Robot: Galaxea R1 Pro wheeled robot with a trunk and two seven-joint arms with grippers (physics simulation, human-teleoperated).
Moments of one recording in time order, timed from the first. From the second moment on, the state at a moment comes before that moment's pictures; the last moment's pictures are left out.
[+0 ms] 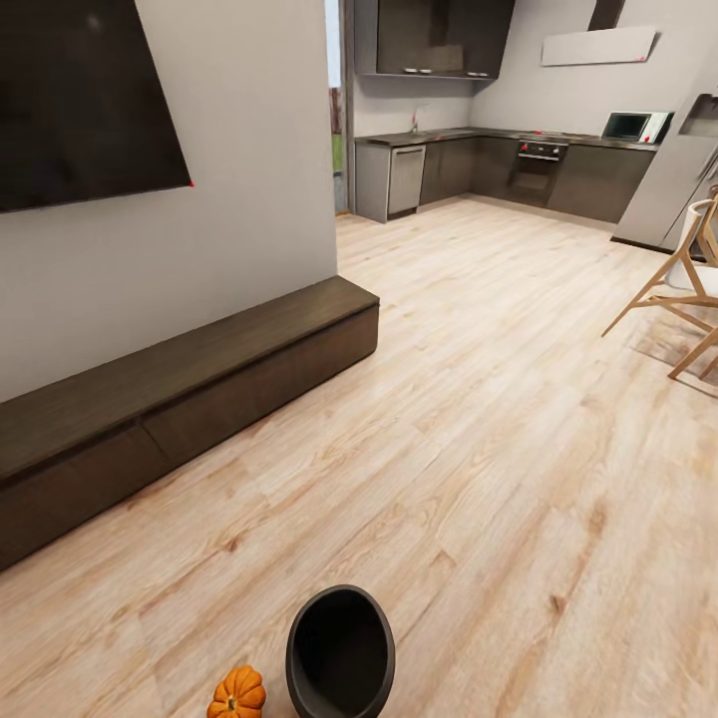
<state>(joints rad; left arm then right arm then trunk) -0.39 -0.08 -0.87 -0.02 1.07 -0.01 0.27 -0.40 0.01 0.34 0.05 -0.11 -0.20 -0.06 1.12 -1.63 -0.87</state>
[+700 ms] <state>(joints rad) -0.82 -0.07 -0.75 -0.33 1.07 0.40 0.36 -0.60 0.07 0.34 -0.49 -0.11 0.47 -0.17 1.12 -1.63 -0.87</state>
